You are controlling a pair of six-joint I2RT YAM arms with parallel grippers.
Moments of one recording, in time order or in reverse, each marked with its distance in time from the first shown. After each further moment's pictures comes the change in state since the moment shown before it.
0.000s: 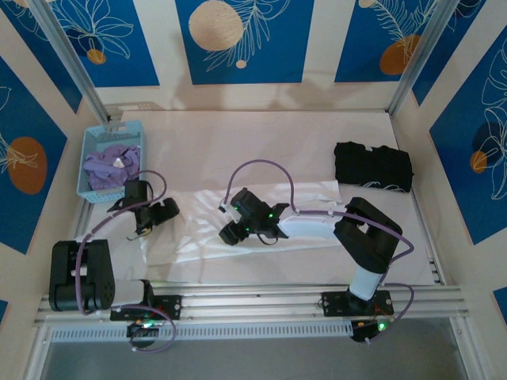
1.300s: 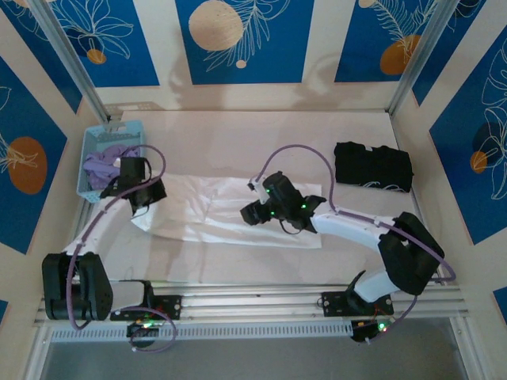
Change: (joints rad) left arm -0.040 -0.059 0.306 -0.207 -0.120 0.085; right arm -0.195 -0.298 -0.129 -0.040 0.003 0.056
